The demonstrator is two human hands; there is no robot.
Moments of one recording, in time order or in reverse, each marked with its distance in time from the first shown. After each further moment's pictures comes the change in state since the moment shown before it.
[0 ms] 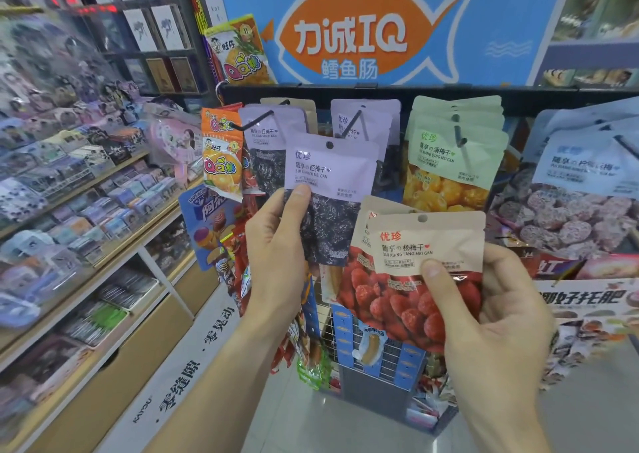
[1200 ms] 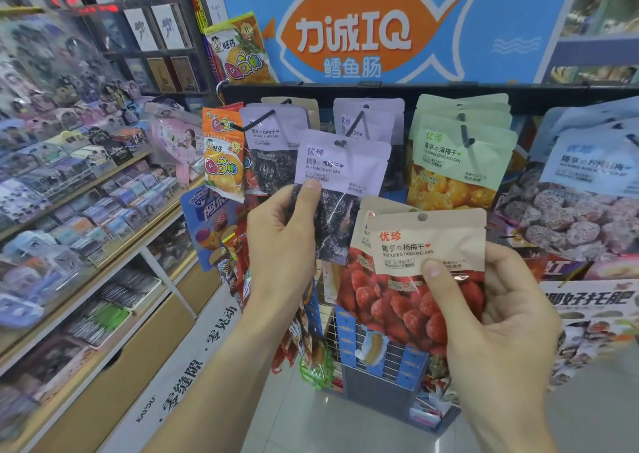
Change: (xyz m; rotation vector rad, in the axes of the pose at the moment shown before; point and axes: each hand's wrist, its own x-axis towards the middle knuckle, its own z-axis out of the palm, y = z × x) left_hand 0.010 0.003 0.000 0.272 -0.005 0.027; right_hand 0.001 0.002 0.002 -0.024 0.007 0.003
